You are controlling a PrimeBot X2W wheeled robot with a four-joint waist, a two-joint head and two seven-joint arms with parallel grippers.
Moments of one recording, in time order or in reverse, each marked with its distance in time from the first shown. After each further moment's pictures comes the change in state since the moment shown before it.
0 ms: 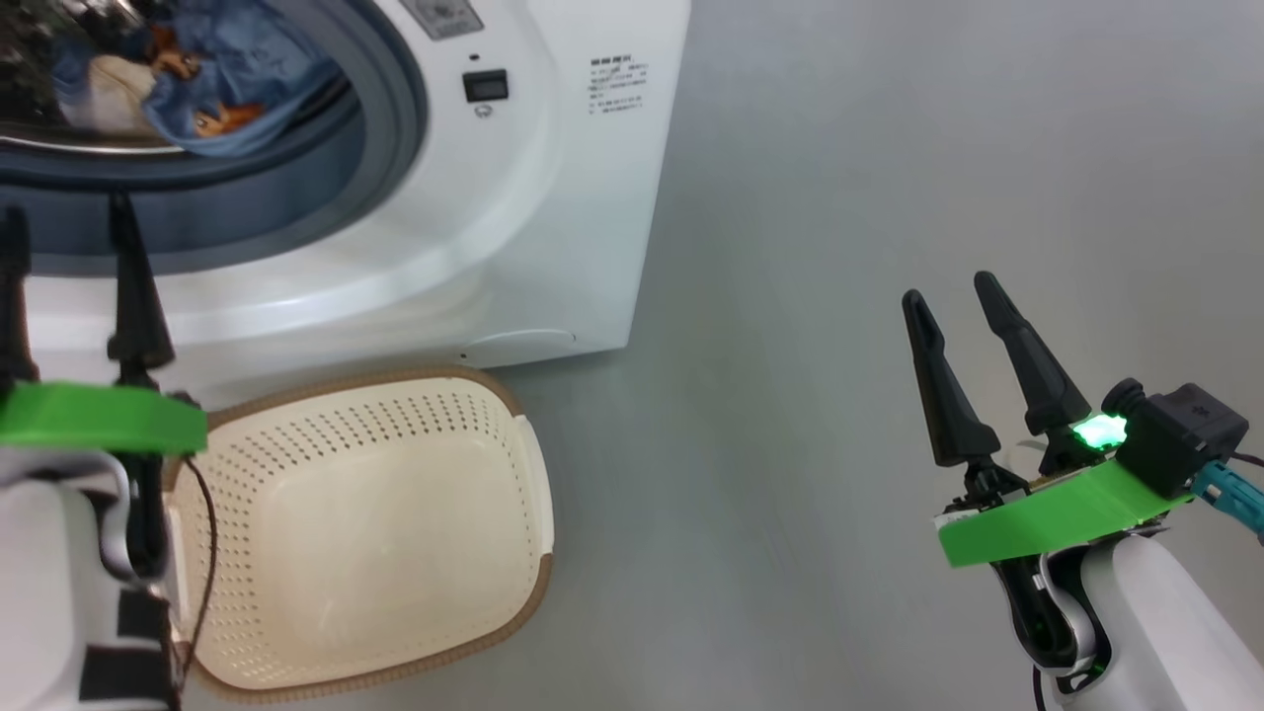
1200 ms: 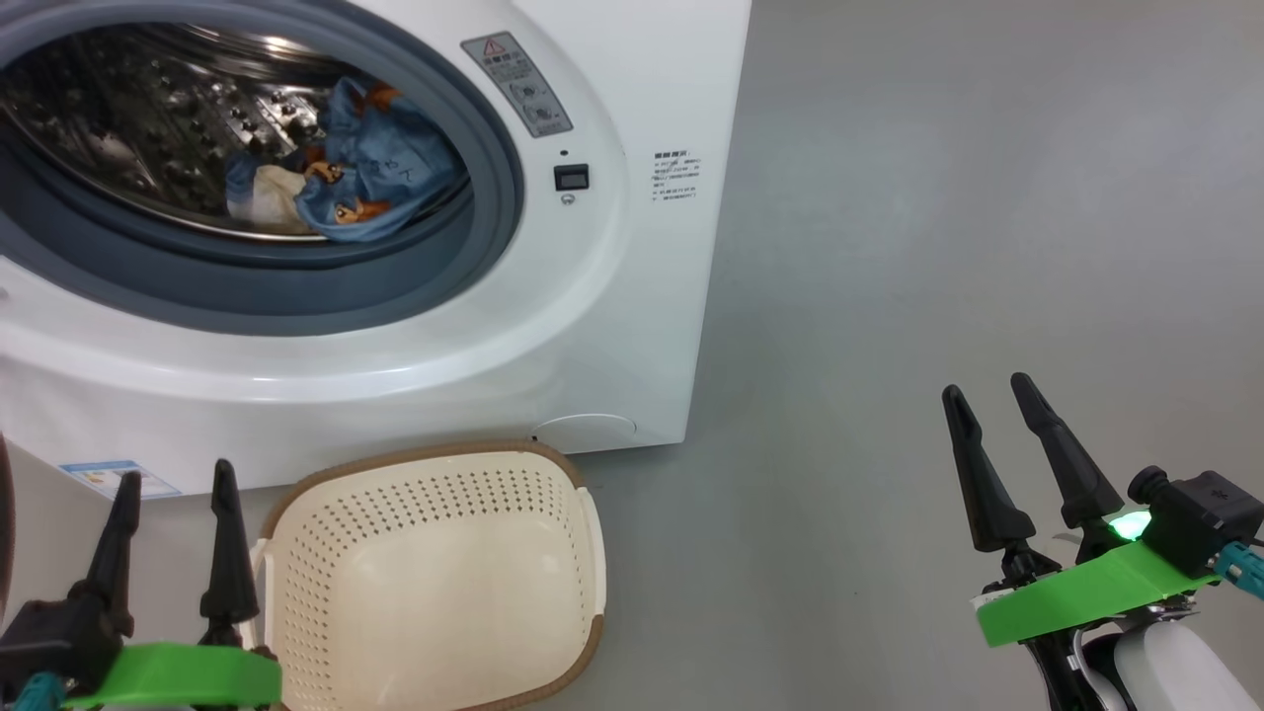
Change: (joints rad) left arm 0.465 -0.093 0.026 -0.243 0.033 0.000 0.000; right arm 0.159 -0.029 -0.048 0.006 0.010 0.000 0.000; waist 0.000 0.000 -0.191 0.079
